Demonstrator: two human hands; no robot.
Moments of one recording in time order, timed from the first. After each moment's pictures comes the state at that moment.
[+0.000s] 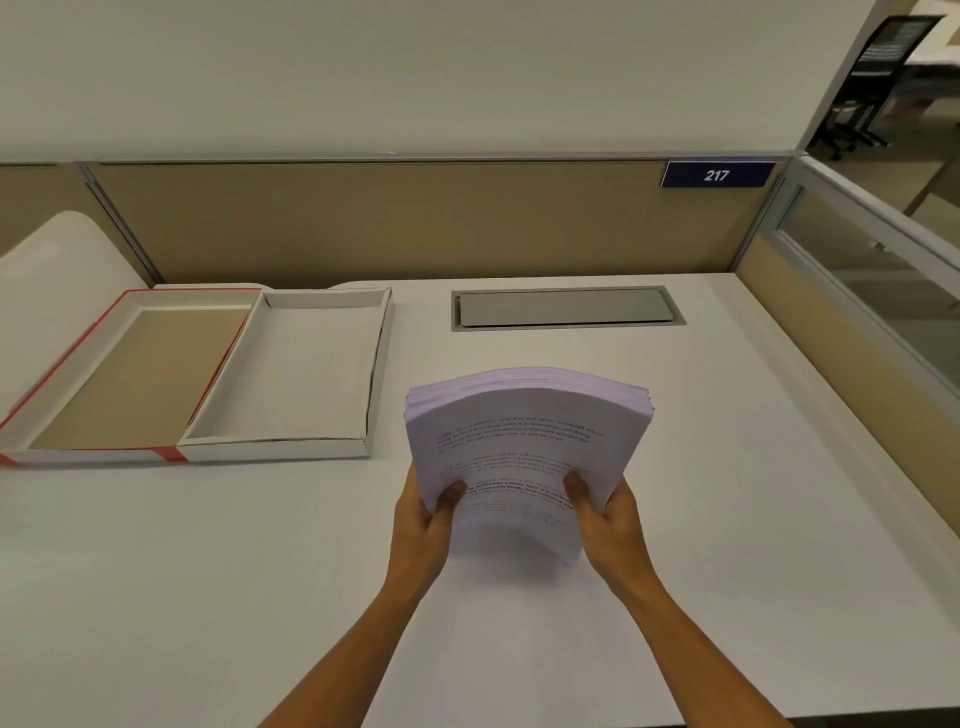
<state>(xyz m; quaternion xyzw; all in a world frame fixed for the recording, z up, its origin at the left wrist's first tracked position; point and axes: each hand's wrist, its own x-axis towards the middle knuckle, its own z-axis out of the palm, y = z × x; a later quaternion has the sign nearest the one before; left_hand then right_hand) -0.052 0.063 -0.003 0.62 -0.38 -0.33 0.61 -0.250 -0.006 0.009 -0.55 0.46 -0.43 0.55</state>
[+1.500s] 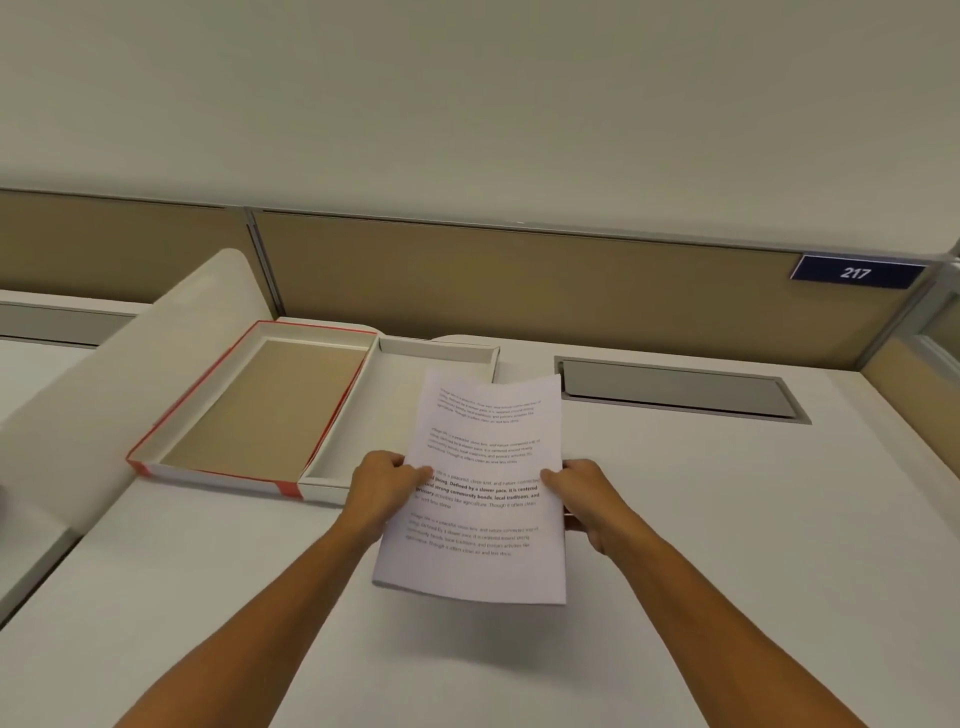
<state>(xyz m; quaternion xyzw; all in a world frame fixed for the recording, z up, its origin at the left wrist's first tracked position) 0.175 0.040 0.058 0.79 -0.25 -0.36 0.43 -0.050 -0.065 0.080 -0.57 0.53 -0.15 0.61</state>
